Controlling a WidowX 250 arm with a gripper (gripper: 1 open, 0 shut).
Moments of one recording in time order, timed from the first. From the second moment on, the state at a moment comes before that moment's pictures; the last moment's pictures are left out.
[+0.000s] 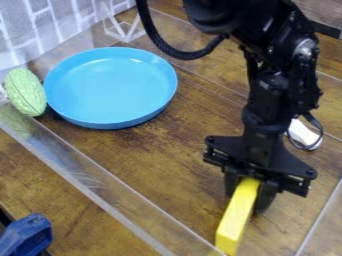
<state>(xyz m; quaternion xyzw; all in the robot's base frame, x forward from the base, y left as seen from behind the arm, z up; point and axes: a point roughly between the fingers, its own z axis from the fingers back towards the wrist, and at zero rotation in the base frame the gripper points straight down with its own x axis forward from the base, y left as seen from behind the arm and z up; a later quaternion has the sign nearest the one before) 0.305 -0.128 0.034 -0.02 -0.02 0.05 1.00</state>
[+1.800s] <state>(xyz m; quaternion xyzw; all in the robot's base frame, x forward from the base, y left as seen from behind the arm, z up) 0.301 -0.130 0.059 -0.03 -0.02 0.03 1.00</state>
